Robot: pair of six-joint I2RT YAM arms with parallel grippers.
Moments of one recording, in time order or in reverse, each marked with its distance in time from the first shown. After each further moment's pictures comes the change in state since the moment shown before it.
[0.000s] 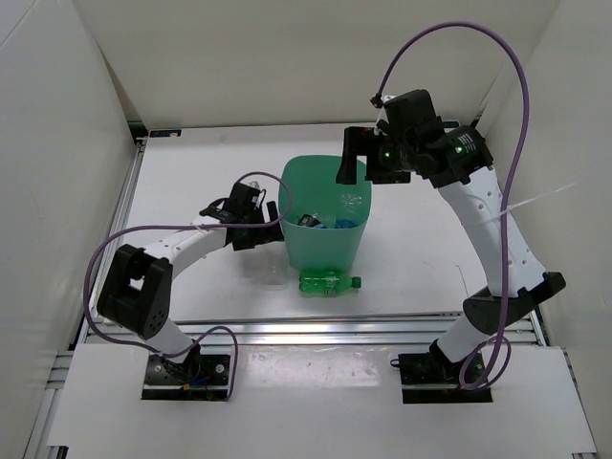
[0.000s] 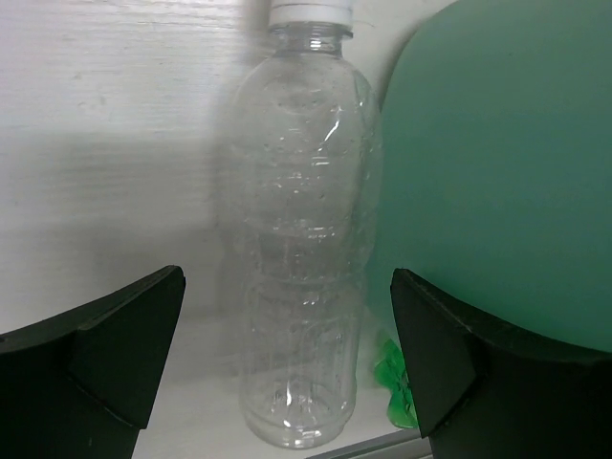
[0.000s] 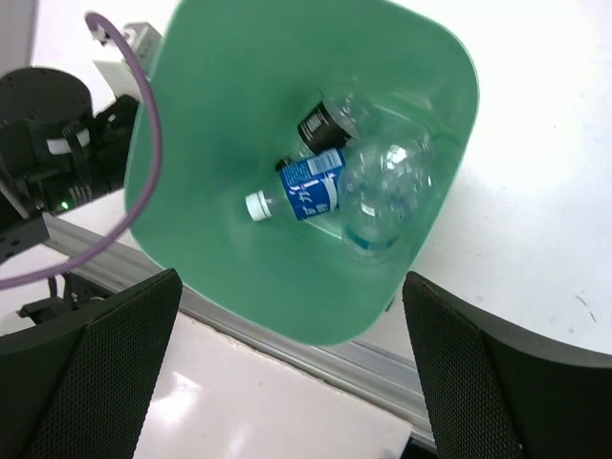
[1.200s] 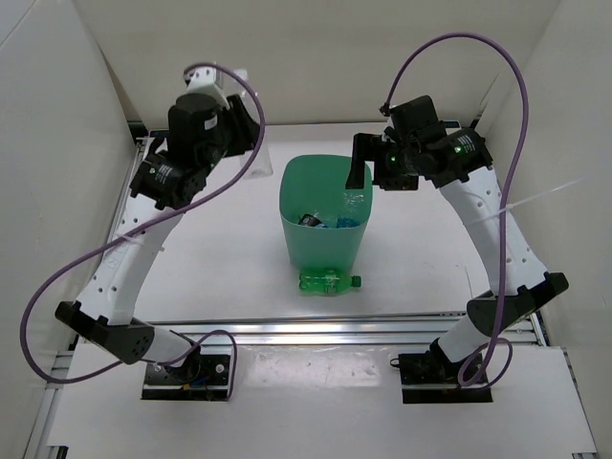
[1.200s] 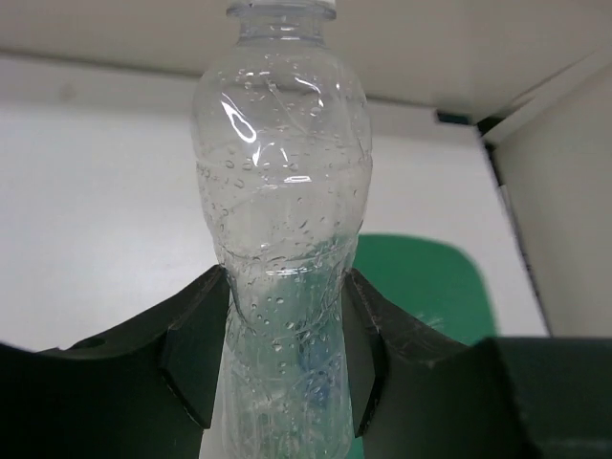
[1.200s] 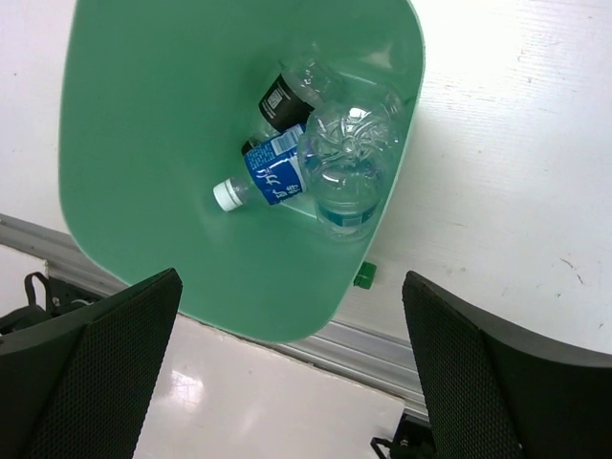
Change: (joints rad) left arm -0.025 -0.164 0.749 -0.275 -0.237 0.145; right arm -0.064 -0.032 -0.117 -0.002 -0.010 0.005
